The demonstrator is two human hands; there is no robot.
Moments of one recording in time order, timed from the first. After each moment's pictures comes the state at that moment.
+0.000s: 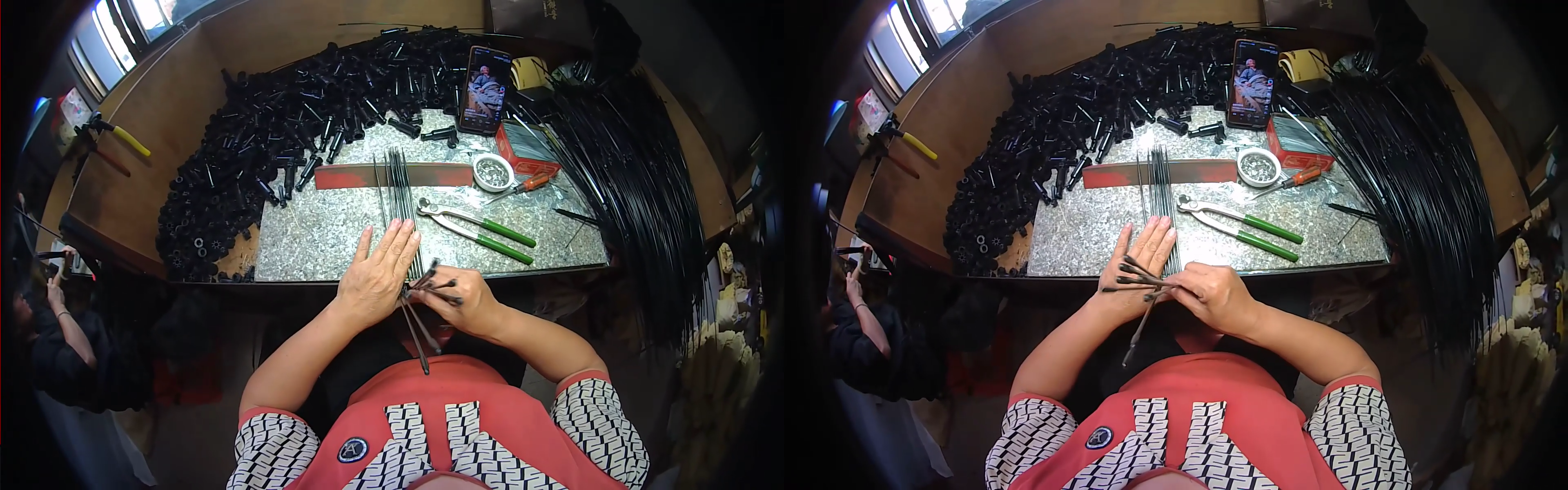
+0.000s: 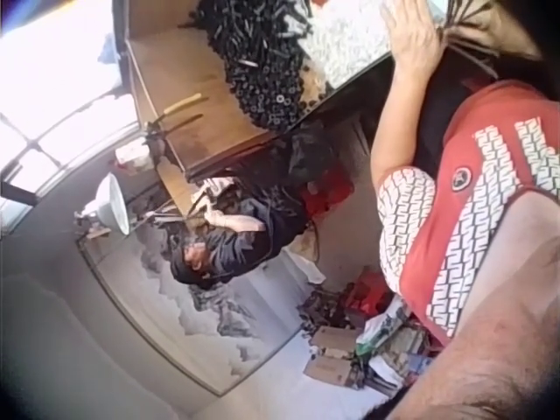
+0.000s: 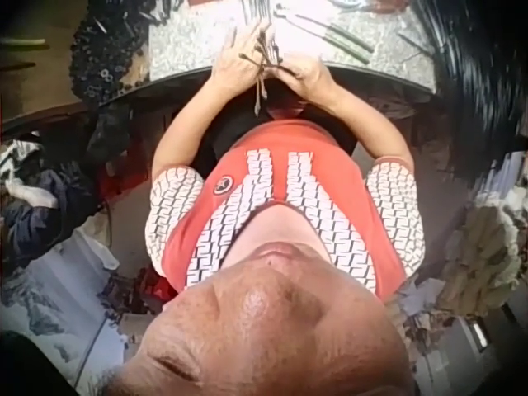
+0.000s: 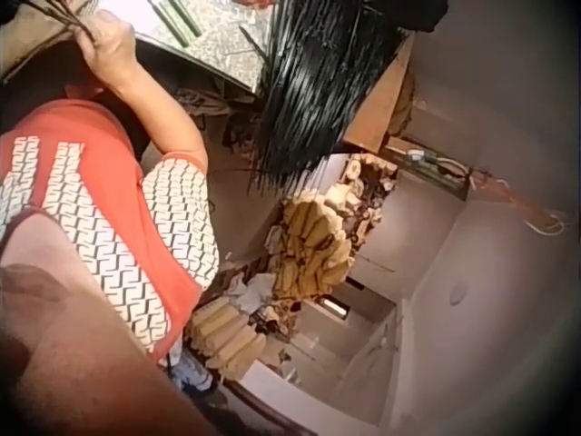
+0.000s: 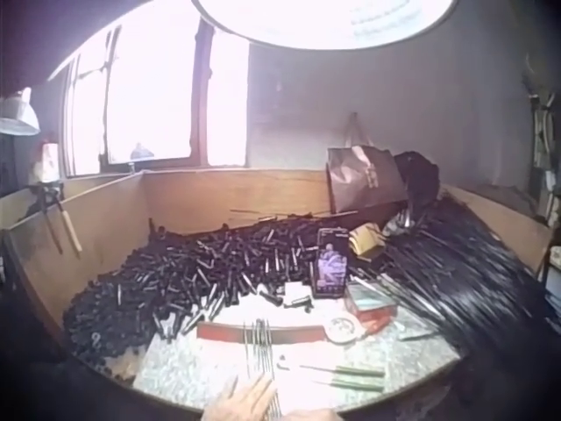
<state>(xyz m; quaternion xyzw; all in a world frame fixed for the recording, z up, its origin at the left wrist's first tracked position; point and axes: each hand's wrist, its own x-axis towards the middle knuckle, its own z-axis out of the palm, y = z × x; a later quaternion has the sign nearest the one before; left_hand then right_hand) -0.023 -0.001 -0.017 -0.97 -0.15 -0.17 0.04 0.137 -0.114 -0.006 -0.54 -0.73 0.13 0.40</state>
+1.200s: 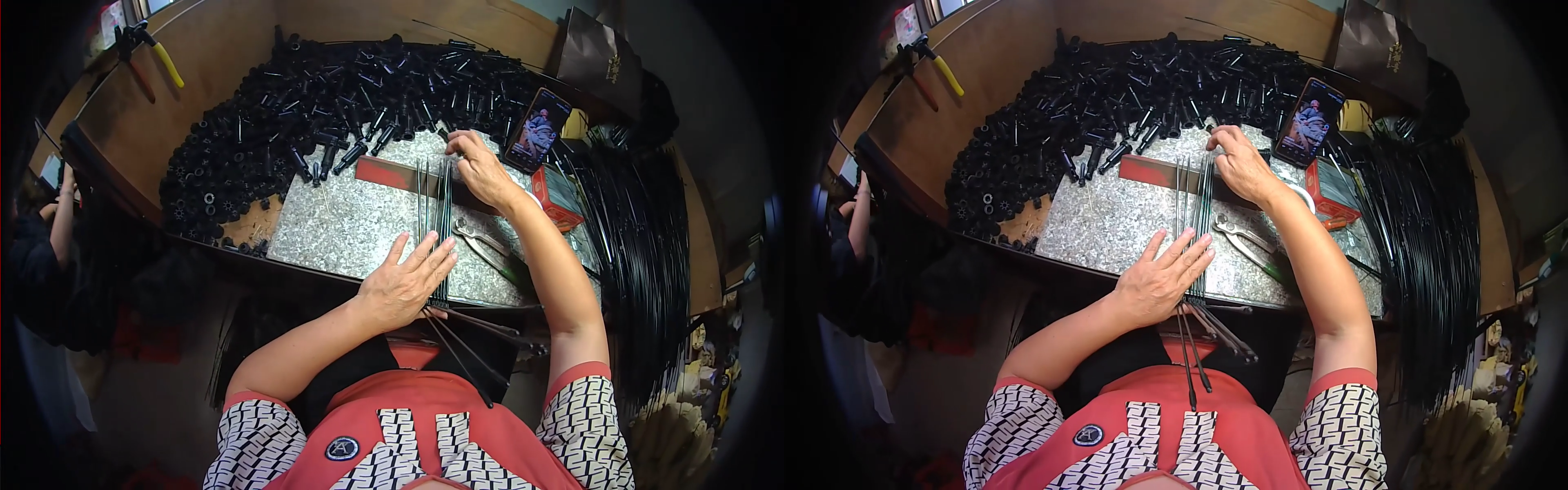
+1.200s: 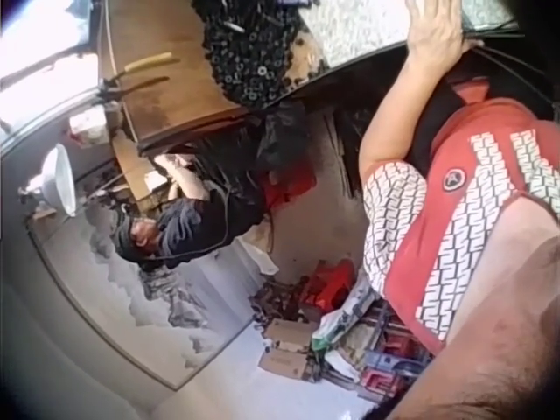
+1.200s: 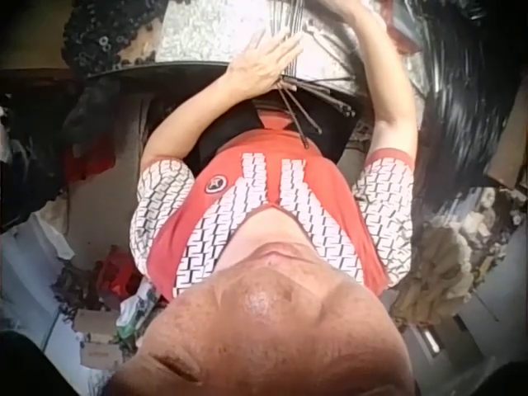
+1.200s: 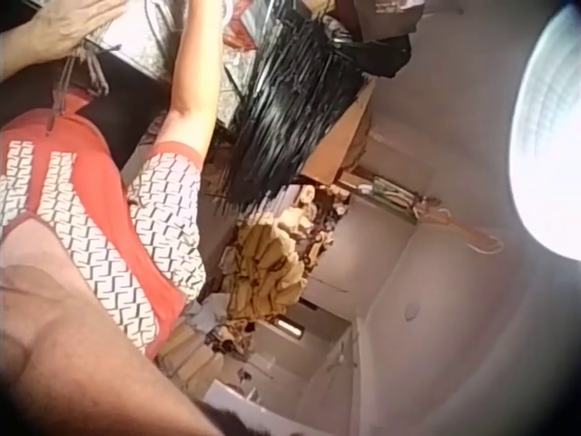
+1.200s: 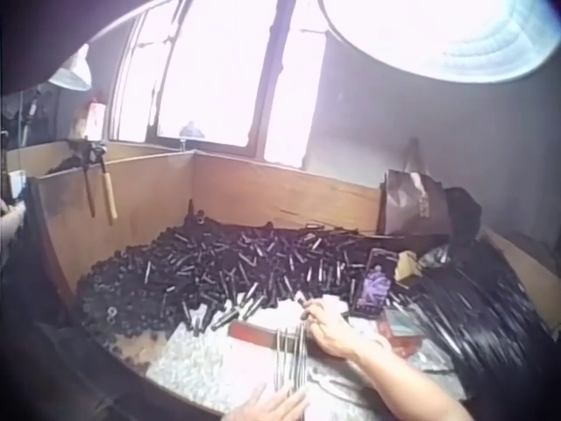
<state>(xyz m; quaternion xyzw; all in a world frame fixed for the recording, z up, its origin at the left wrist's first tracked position) -0.027 0.003 -0.018 -0.97 -0.15 -0.18 0.03 0.227 0.085 0.028 -0.55 -0.78 0.06 0.29</state>
